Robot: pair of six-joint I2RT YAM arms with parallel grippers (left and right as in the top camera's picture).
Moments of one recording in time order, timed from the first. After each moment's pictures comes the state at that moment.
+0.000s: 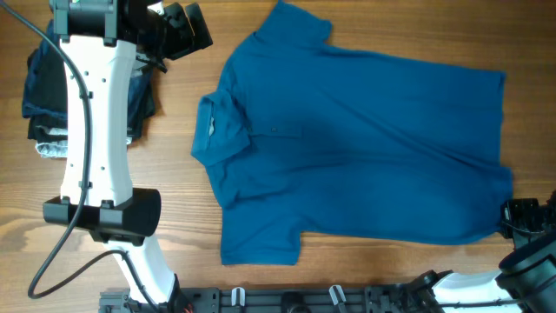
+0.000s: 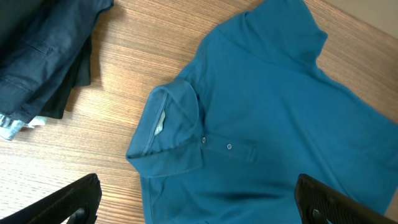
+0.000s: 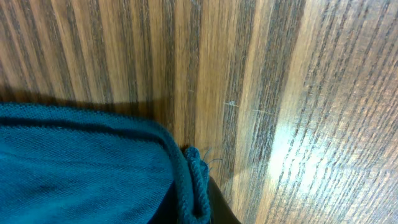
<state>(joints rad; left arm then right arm) -0.13 2.00 2.50 -1.63 0.07 -0.47 -1.00 1.69 0.87 -0.74 -0.03 0.52</state>
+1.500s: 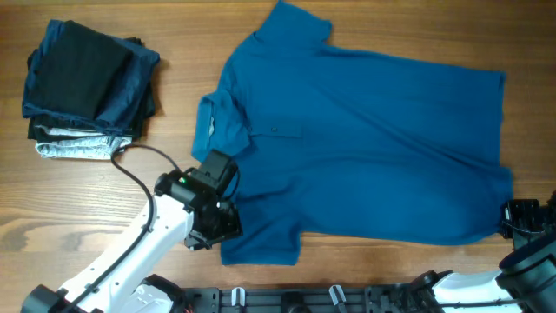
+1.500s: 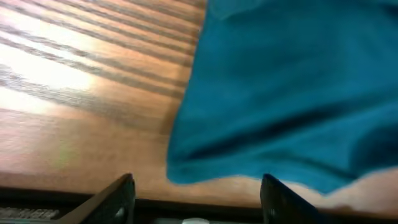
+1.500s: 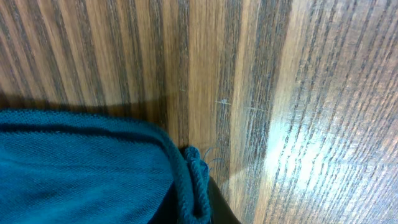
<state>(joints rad) -0.50 1.28 0.72 -1.05 0.17 -0.78 -1.00 1.69 0.88 -0.75 -0.03 0.55</state>
